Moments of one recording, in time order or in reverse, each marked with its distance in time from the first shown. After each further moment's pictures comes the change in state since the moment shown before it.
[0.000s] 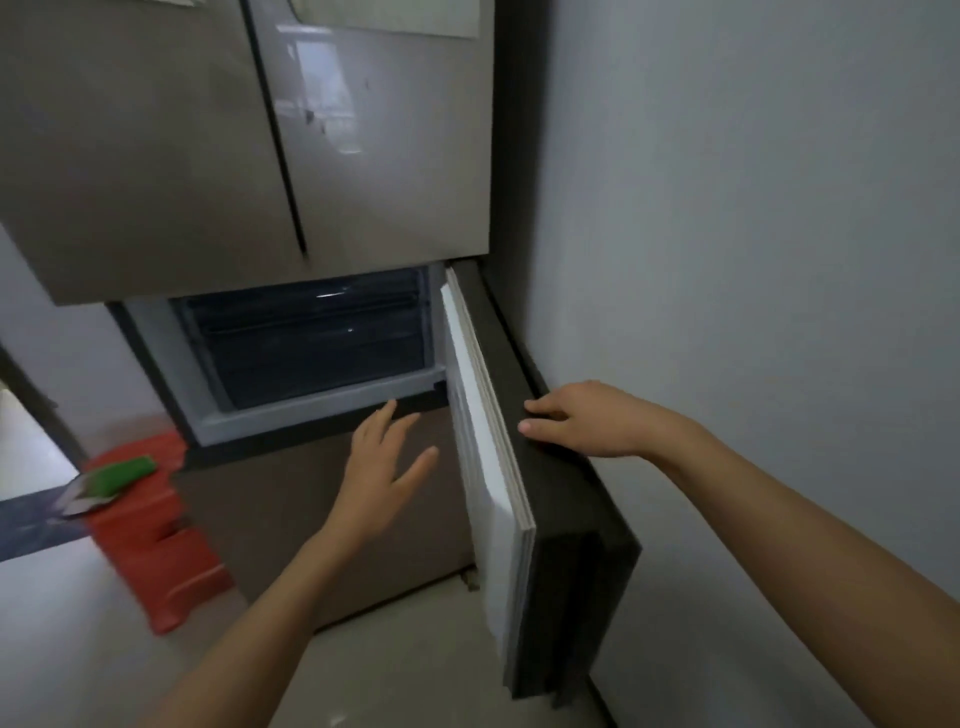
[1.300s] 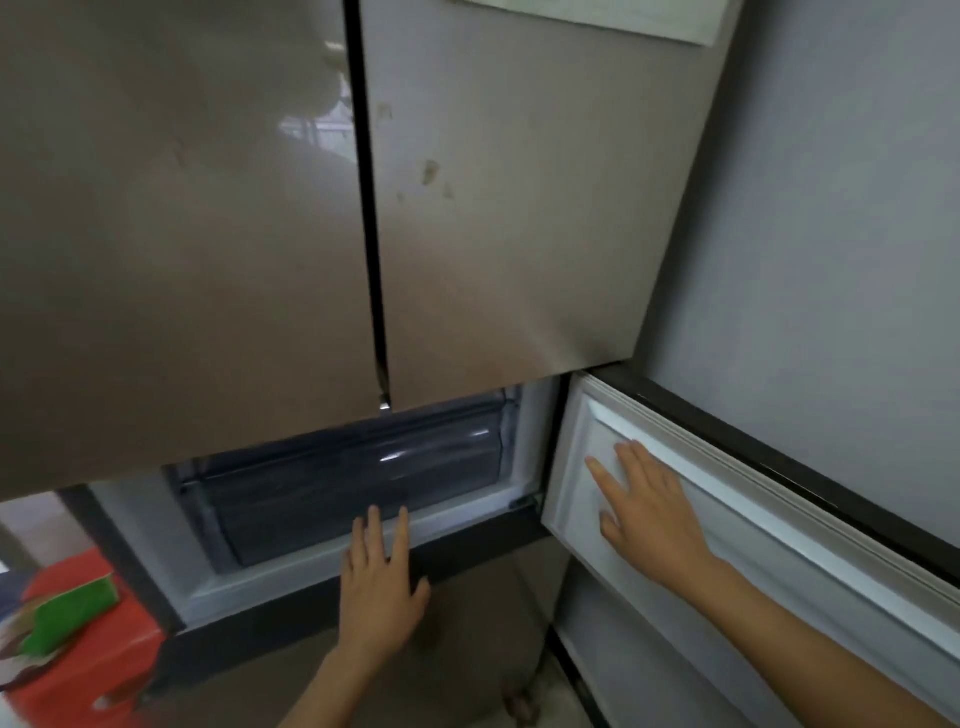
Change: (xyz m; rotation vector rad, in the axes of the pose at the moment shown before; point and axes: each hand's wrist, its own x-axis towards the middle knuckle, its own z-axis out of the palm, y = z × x) left_hand 0.223 -0.247 -0.013 0.509 -0.203 -0.279; right_hand 0.323 0.033 0.062 -0.409 0.368 0.167
